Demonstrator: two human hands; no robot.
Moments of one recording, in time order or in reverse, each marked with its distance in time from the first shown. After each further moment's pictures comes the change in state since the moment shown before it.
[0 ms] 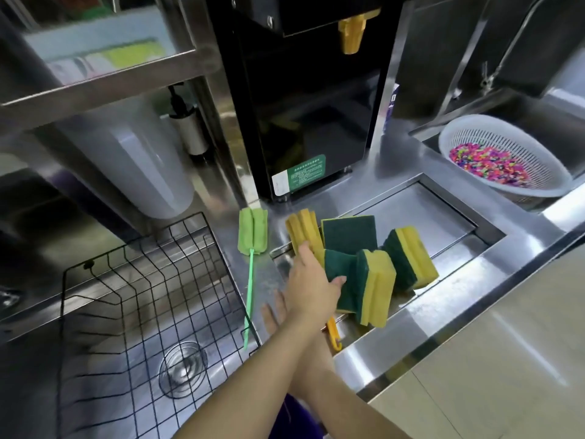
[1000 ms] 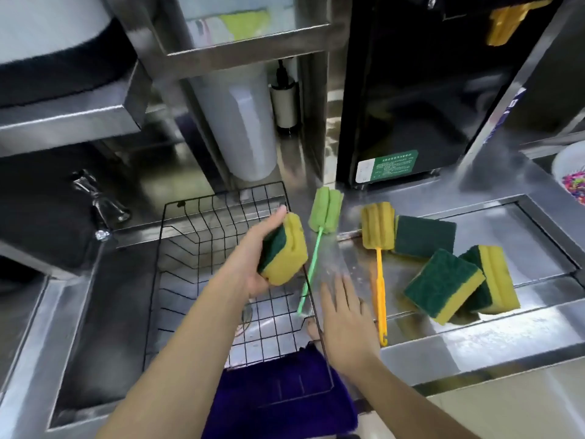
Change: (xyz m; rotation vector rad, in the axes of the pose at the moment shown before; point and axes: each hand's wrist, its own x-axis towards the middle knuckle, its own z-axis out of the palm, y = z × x) left_hand -0.023 -0.079 -0.142 -1.240 -0.110 -0.497; right_hand 0.008 -0.002 0.015 0.128 -0.029 -0.124
